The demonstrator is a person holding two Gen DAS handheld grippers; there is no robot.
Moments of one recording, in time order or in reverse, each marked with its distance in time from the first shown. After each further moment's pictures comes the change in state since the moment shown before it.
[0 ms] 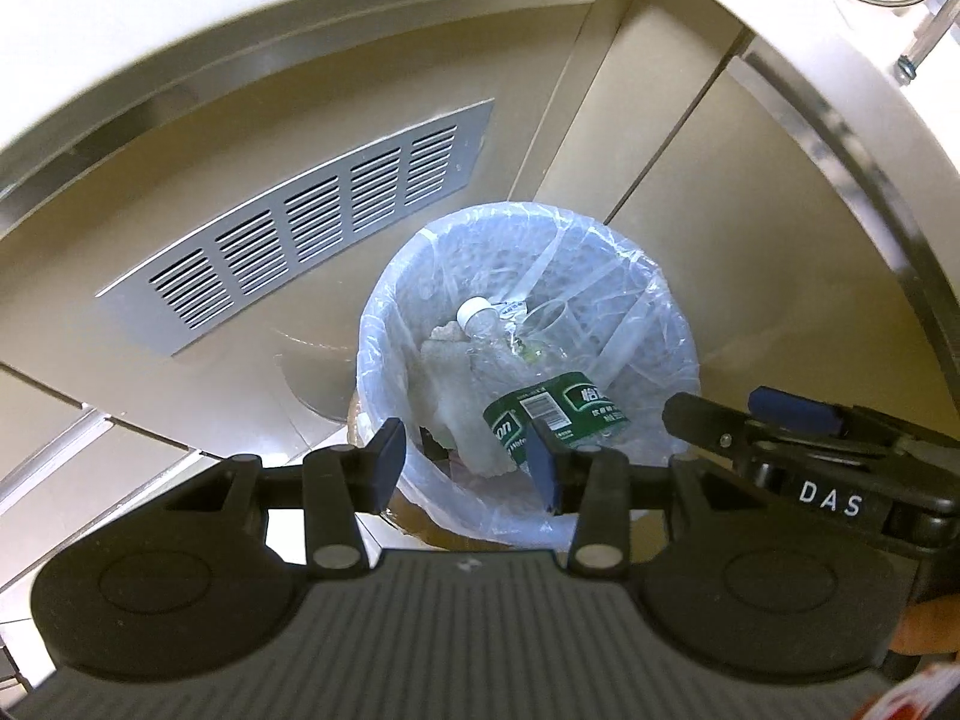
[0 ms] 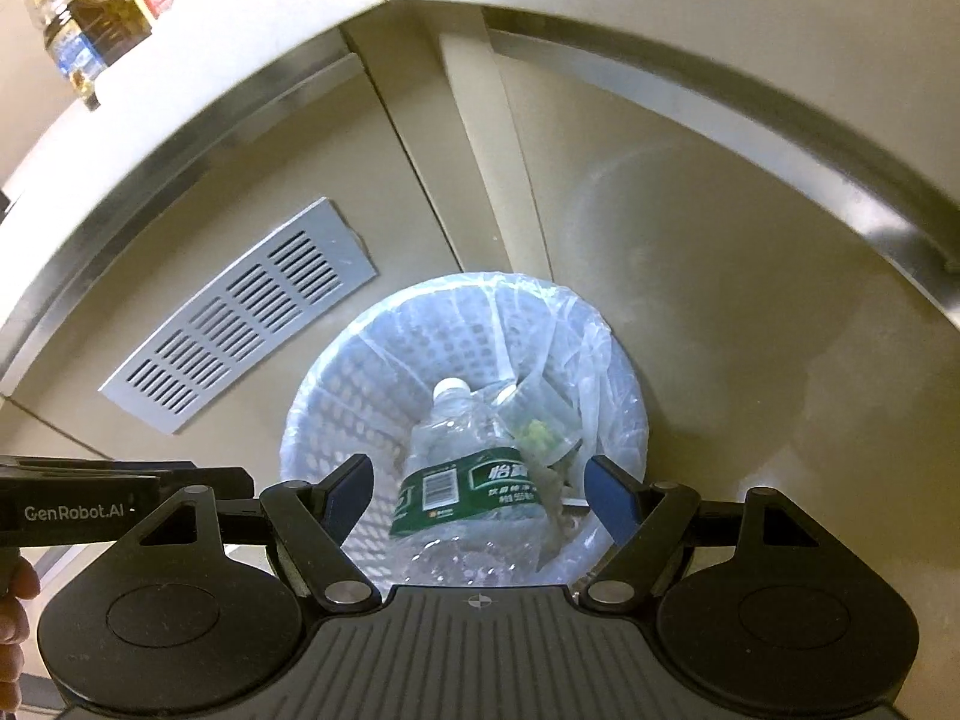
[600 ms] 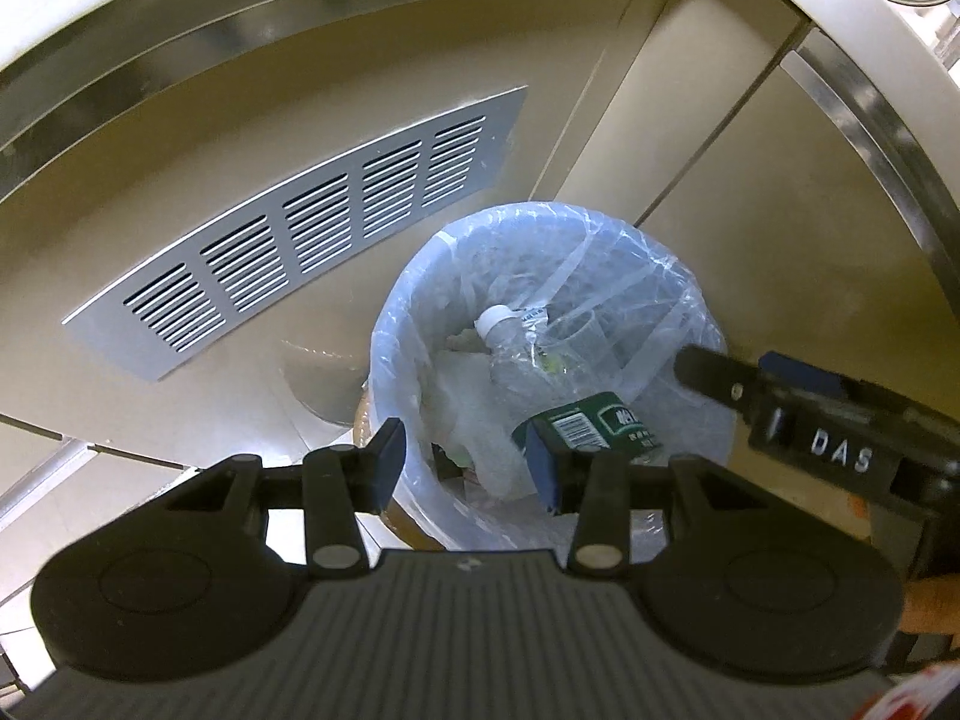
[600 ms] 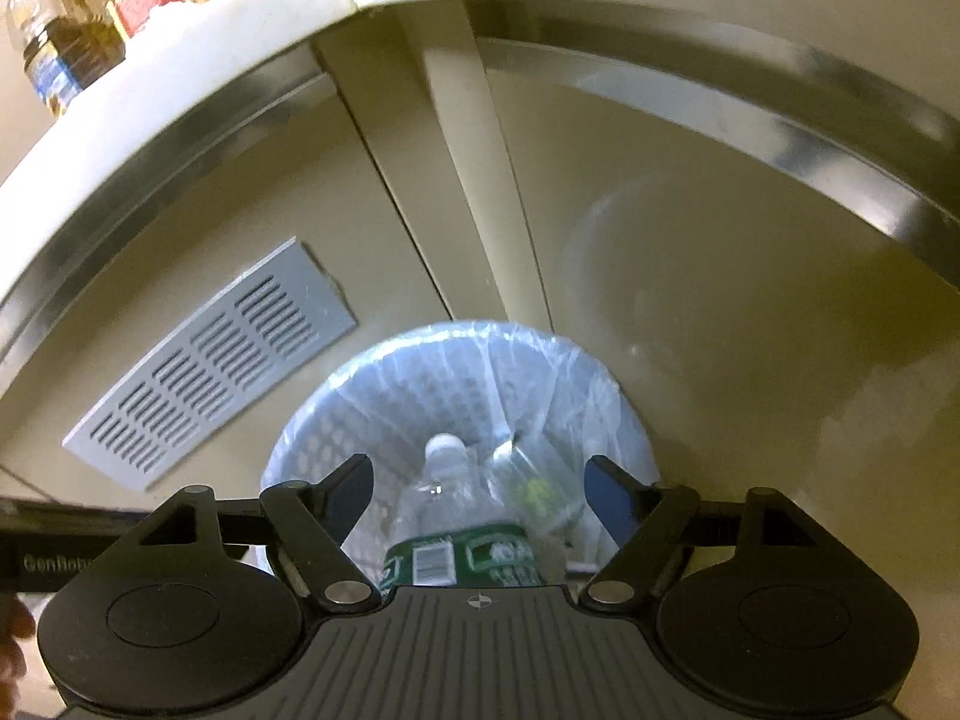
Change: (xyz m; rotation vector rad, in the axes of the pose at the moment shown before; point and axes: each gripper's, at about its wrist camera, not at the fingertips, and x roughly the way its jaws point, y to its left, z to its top) left arm 0.038 0.020 0.014 -0.002 0.024 -0.003; right arm 0.038 -0.009 0.011 0.012 -0.068 -0.016
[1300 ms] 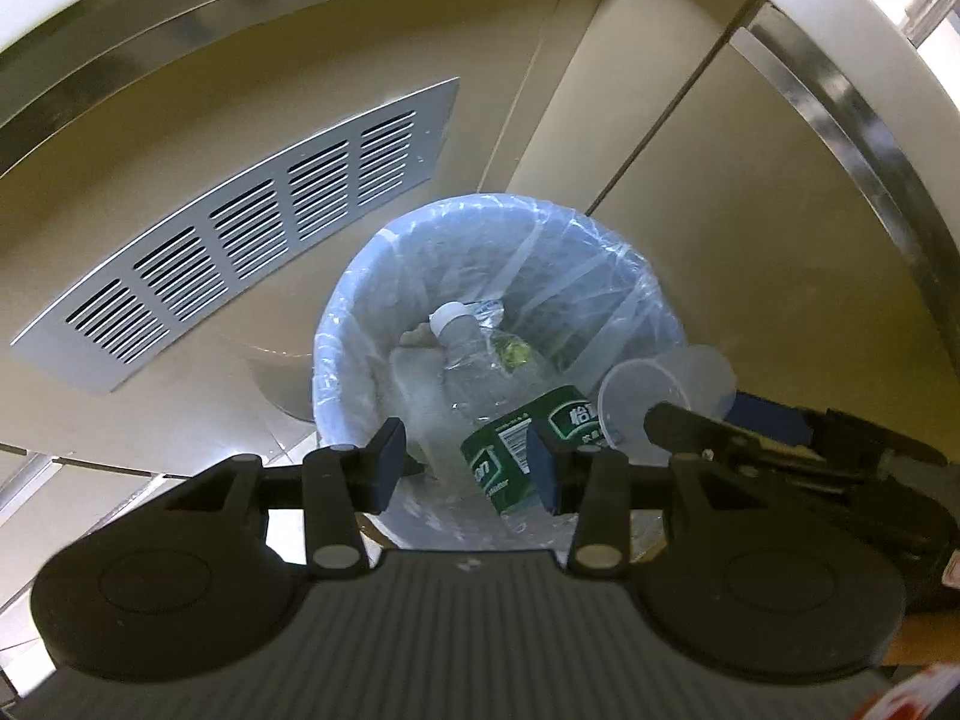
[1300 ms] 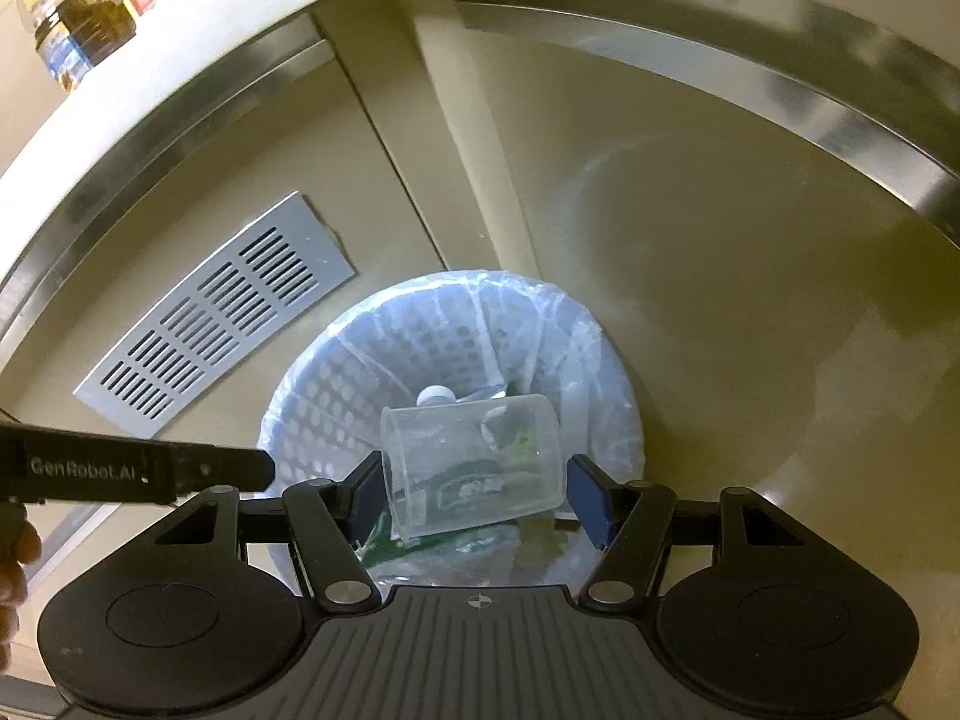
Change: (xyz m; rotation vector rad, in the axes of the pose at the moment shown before) left arm 0.001 -0.014 0.000 0.037 0.020 -0.048; right arm -0.011 -0.010 -0.011 -0.009 0.049 0.030
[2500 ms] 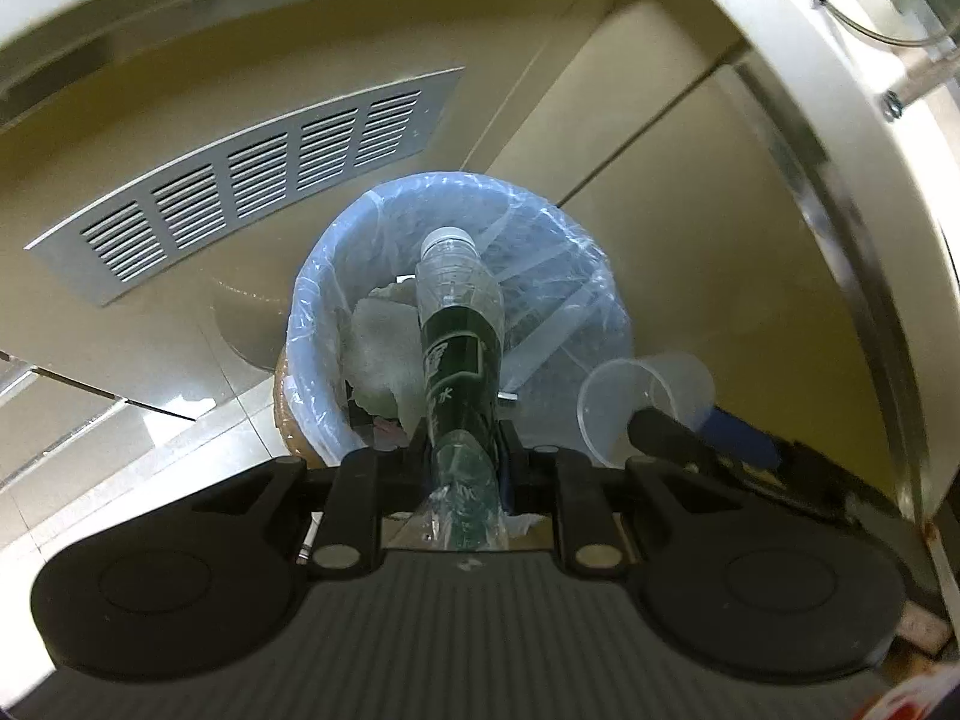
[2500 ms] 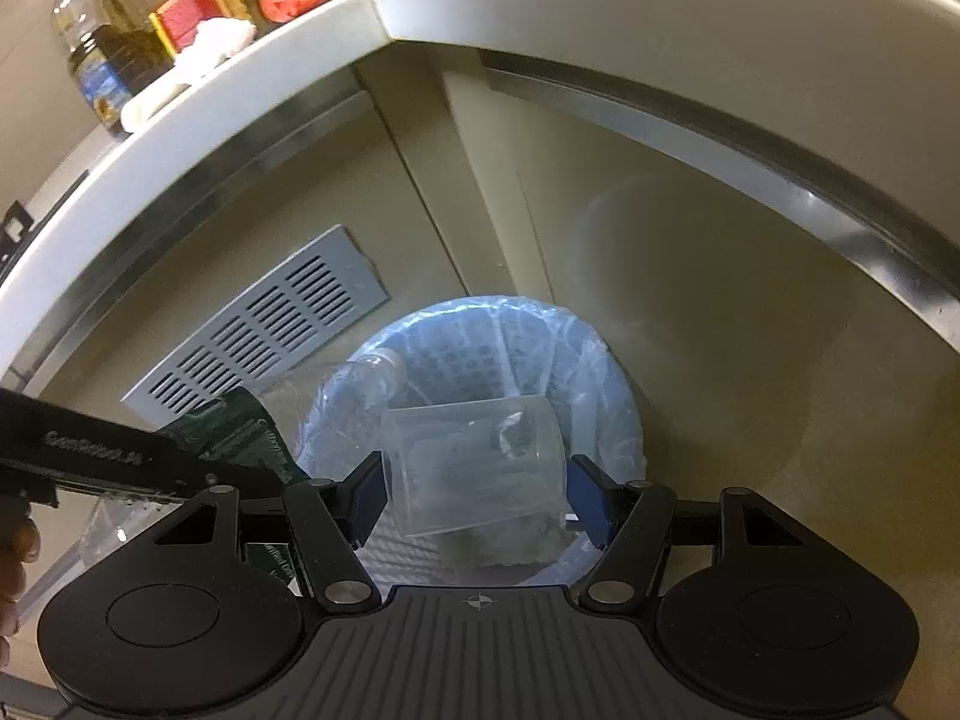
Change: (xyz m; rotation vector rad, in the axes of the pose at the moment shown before) left arm -0.022 0.000 -0.008 -0.143 0.061 -0.098; right arm -0.038 0.008 -0.010 0.012 -0.053 0.016
